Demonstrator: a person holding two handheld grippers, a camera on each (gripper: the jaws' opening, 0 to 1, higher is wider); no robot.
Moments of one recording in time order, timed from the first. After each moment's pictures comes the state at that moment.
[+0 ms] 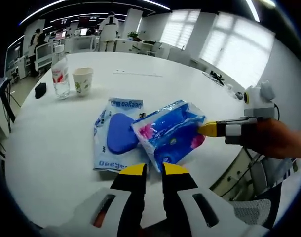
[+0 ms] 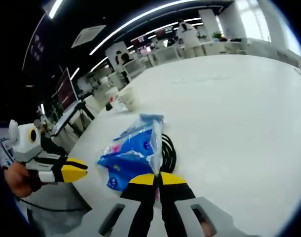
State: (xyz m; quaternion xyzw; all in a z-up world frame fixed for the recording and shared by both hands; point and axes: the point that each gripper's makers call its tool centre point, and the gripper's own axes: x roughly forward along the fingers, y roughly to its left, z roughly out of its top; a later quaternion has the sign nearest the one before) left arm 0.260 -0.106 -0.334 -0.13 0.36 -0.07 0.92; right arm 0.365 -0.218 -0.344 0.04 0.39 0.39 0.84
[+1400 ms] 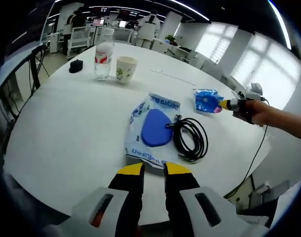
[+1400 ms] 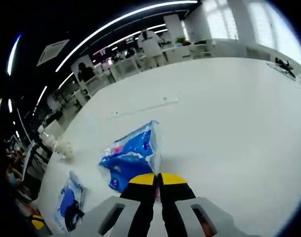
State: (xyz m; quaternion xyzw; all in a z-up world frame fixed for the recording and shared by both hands) left arm 0.241 -0.055 -0.351 -0.22 0.36 0.06 0.91; right arm 0.586 -0.267 -0.356 0.06 0.39 0.25 0.89
